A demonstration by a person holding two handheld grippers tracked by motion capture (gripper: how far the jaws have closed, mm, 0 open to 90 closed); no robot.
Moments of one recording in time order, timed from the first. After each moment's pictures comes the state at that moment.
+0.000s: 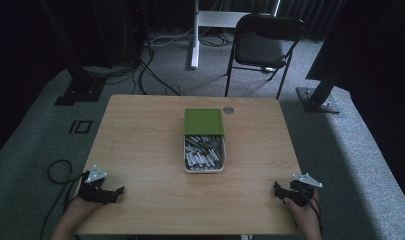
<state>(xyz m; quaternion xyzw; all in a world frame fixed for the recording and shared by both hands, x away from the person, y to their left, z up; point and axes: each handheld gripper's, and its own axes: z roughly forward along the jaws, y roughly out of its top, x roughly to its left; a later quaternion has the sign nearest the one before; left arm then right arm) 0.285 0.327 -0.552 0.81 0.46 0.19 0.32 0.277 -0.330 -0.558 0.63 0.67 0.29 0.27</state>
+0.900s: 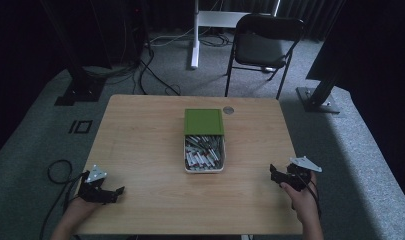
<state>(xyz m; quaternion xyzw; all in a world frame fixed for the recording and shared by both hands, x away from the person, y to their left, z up) 0.285 0.327 -0.552 0.81 0.46 0.19 0.32 0.302 -0.305 -0.498 0.59 0.67 0.35 0.30</state>
